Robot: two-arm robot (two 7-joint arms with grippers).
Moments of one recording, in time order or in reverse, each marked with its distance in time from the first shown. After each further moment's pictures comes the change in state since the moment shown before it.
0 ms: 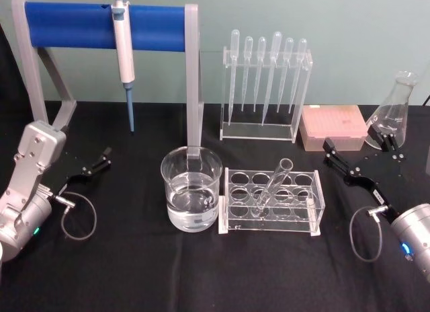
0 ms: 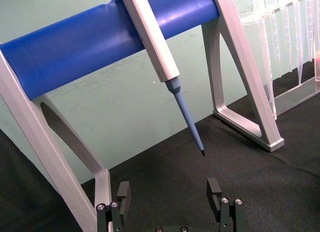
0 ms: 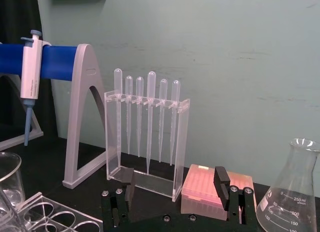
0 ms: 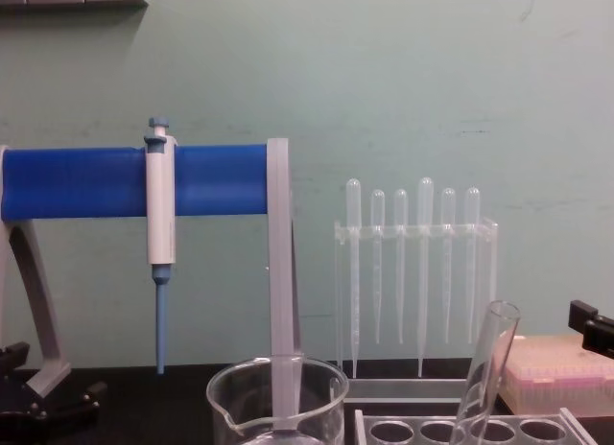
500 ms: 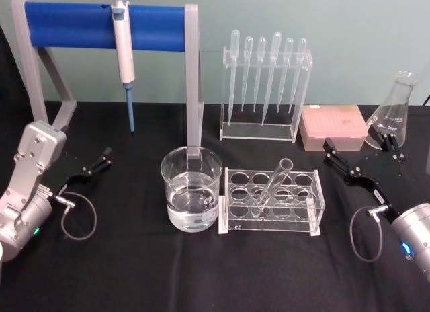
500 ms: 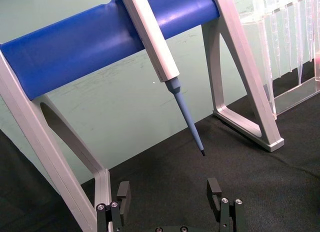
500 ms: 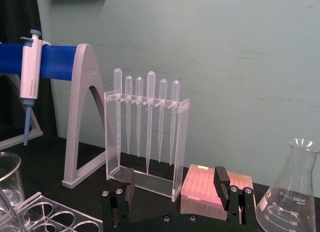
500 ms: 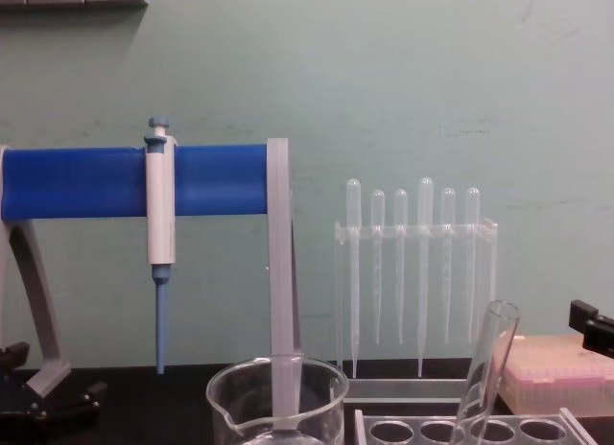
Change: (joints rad) left arm 0.000 0.000 0.000 0.000 0.000 0.000 0.000; right arm 0.000 0.001 0.000 -0.001 -0.001 0.002 -0.002
